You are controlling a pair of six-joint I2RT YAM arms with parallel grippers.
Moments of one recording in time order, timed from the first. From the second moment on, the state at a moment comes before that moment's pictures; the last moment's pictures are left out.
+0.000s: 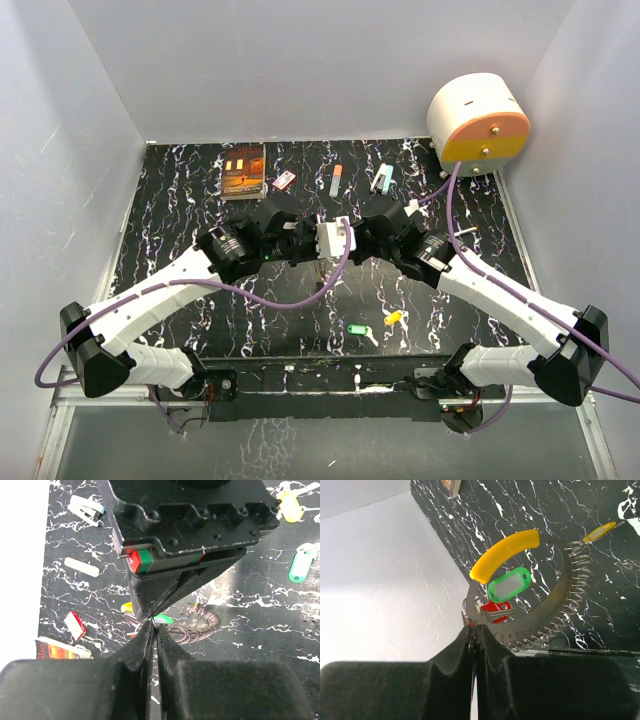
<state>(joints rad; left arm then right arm) -0.91 1.29 1.27 -0.59 0.08 0.67 0.80 1.22 1.11 -0.53 0.12 1.75</state>
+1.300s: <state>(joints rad) -0.92 1.29 1.47 -0.91 0.37 0.71 0.80 0.75 0.85 -0.37 0.16 0.88</state>
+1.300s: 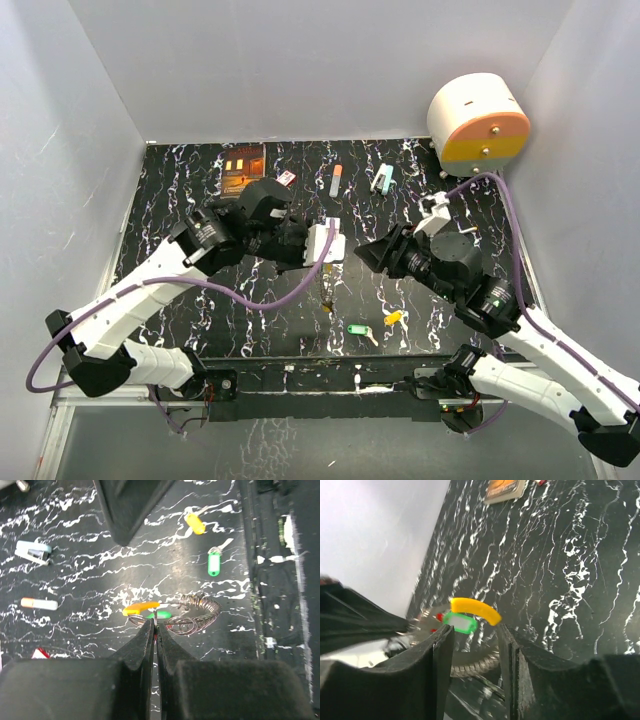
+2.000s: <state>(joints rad) -0.91 1.37 1.62 -1.16 0.65 0.77 0.80 0.73 0.85 -0.24 -0.50 0.26</state>
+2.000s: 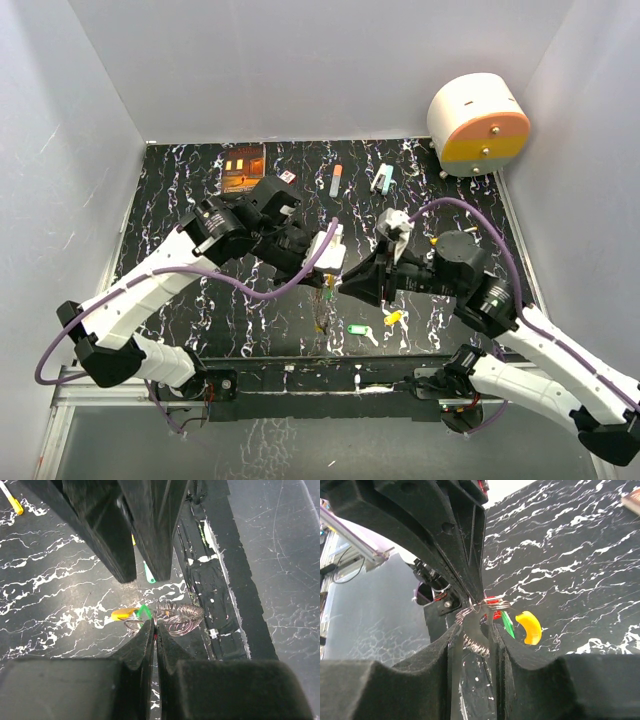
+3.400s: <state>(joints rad) -0.91 1.42 1.63 -1.15 0.71 0.73 0.81 0.82 0.81 -0.15 -0.58 0.26</state>
